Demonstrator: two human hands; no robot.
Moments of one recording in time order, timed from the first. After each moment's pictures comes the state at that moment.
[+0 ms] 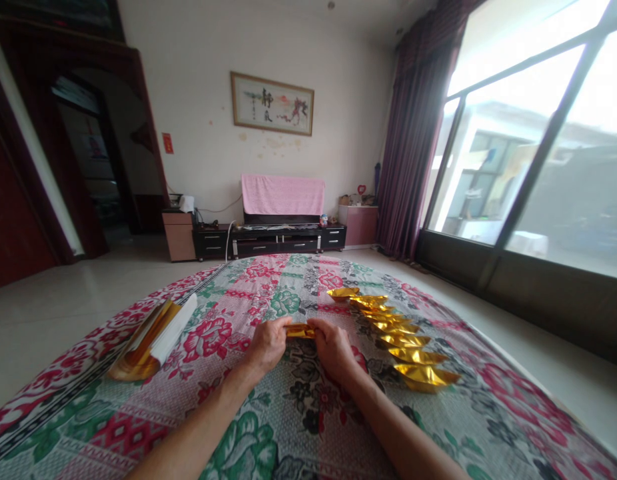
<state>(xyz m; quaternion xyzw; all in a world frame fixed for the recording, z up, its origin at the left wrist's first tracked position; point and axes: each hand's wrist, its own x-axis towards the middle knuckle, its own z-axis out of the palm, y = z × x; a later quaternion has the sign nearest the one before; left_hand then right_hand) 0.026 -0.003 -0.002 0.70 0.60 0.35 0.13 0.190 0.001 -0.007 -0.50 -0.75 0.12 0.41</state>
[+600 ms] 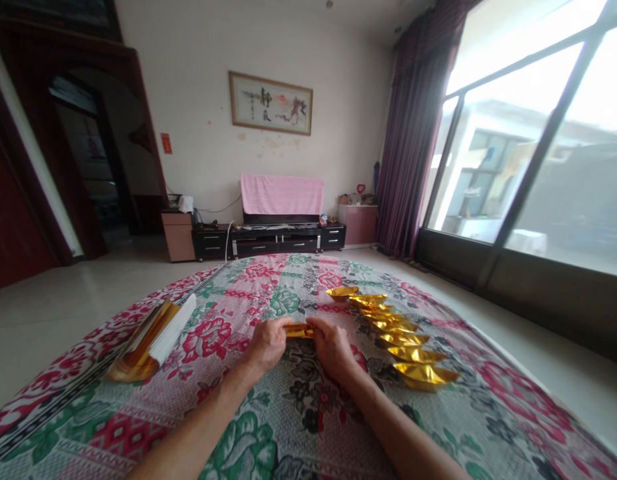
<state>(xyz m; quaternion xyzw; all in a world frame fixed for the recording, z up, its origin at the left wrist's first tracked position) 0.028 -0.007 0.006 0.71 0.61 0.33 0.12 0.190 0.001 -0.009 -0.49 -0.75 0.13 0.42</state>
